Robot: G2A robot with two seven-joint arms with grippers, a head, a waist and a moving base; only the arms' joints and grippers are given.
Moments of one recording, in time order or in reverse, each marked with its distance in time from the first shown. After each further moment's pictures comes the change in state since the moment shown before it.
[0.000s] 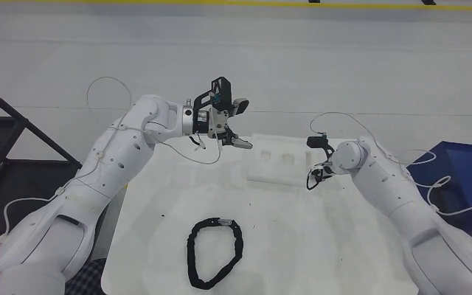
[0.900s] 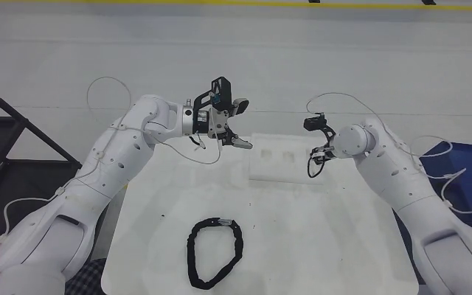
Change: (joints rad) left arm 0.000 0.000 0.000 0.000 0.000 0.000 0.000; right arm 0.004 0.065 0.132 -0.277 -0.105 -0.014 0.100
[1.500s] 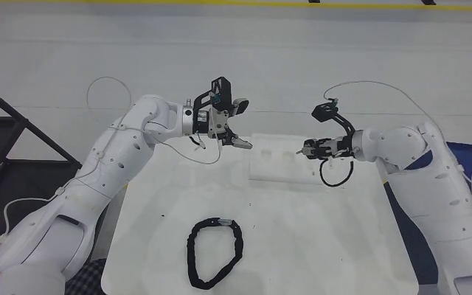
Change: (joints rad) left arm 0.000 0.000 0.000 0.000 0.000 0.000 0.000; right arm -0.285 0.140 0.408 -0.561 0.257 -0.117 0.115
